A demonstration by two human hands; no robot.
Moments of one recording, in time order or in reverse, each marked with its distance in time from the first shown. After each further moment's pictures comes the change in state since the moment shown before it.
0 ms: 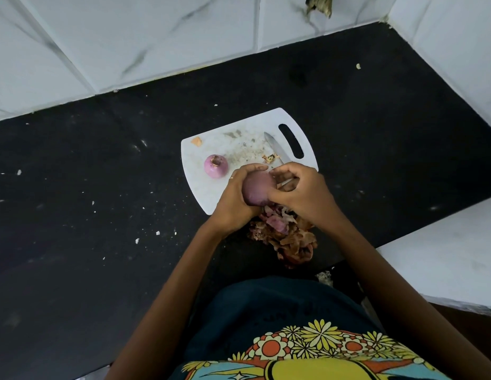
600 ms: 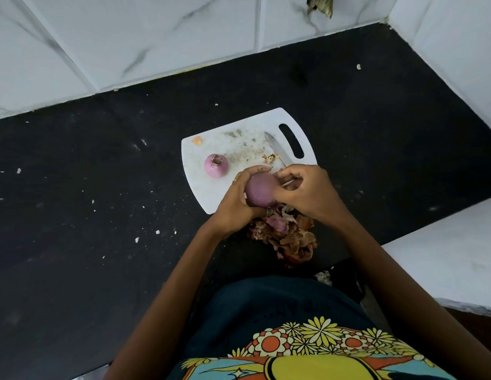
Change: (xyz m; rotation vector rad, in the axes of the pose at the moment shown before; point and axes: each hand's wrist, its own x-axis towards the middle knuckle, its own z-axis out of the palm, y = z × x) left_hand -0.001 -0.002 0.001 -0.088 -0.057 -0.066; right_hand 0.005 0.007 -0.005 -0.066 -0.026 0.017
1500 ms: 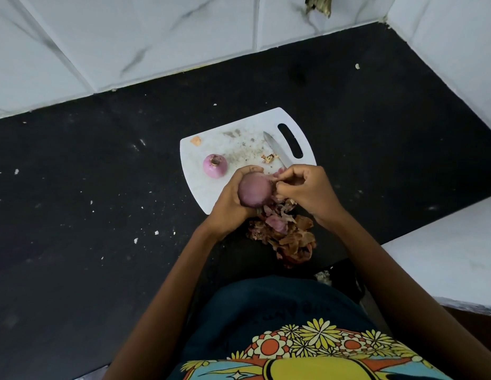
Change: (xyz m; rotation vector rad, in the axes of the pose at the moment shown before) left_hand -0.004 0.001 -0.003 -0.038 0.026 -0.002; right_hand 0.004 0.011 0.003 0.246 0.041 0.029
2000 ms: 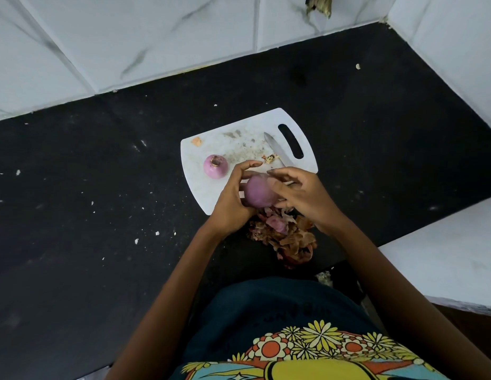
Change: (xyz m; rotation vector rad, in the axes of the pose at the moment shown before) left_hand -0.002 0.002 0.001 -0.023 0.018 0.050; right_hand -0.006 0.000 0.004 0.153 -0.149 0.126
